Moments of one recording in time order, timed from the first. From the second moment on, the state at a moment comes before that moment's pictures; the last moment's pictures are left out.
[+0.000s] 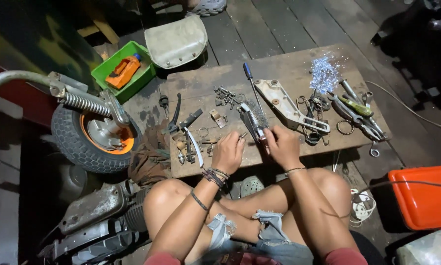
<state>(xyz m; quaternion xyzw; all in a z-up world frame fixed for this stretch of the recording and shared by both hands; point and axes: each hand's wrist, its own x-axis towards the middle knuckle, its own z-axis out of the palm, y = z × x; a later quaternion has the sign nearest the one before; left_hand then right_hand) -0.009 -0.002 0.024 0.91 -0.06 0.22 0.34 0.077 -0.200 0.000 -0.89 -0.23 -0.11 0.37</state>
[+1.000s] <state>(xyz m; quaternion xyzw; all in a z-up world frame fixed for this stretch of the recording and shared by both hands) -0.006 0.003 0.019 0.91 -0.07 0.26 0.30 0.071 -0.195 0.028 -0.86 -0.23 -0.15 0.42</state>
